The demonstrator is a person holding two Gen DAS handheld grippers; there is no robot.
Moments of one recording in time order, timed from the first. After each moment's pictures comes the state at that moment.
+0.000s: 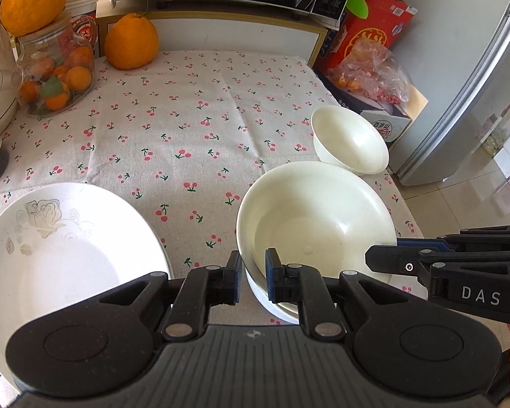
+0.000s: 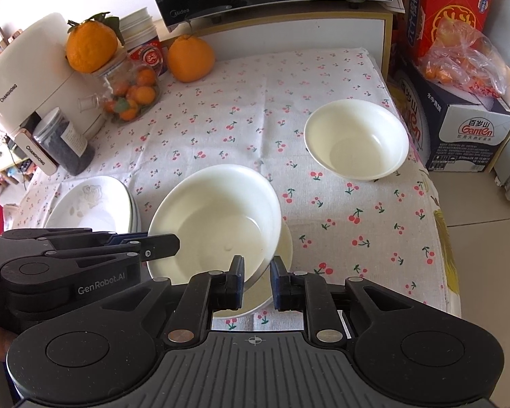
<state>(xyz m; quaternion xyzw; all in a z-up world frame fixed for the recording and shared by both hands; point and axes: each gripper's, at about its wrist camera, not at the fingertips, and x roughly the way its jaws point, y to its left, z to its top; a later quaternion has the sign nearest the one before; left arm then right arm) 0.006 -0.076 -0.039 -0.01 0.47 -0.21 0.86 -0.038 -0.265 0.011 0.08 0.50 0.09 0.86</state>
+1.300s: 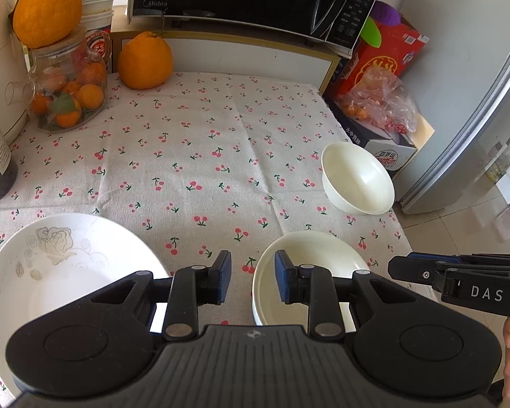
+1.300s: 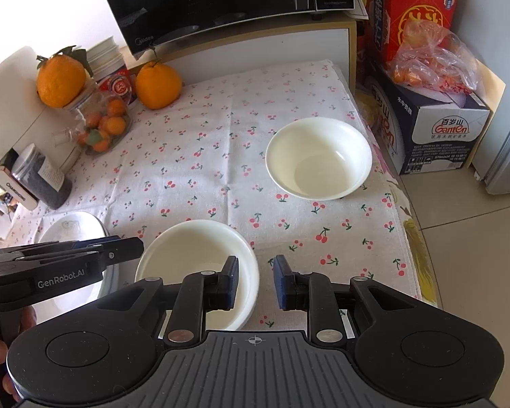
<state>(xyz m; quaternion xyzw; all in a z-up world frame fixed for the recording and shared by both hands) 0.022 -0.072 -0.023 -0.04 0.44 -0.19 0.87 -0.027 -0.292 0.015 0.12 0.48 0.04 0.87</state>
